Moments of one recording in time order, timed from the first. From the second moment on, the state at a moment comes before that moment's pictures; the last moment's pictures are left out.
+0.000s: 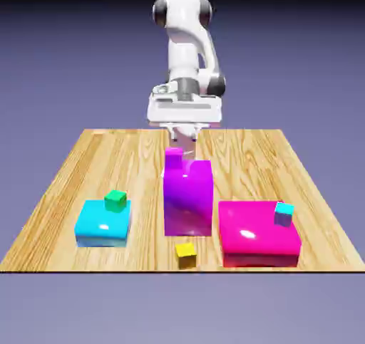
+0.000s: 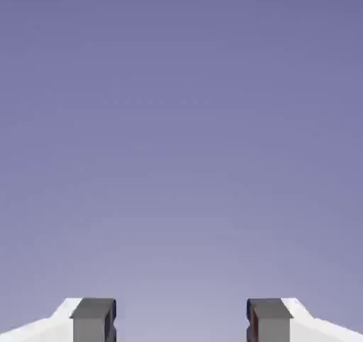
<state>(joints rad) -0.01 -0.53 0.02 -2.78 0.02 3.01 0.78</state>
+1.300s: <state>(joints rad) -0.47 0.43 0.38 -2.17 0.42 2.32 1.58</state>
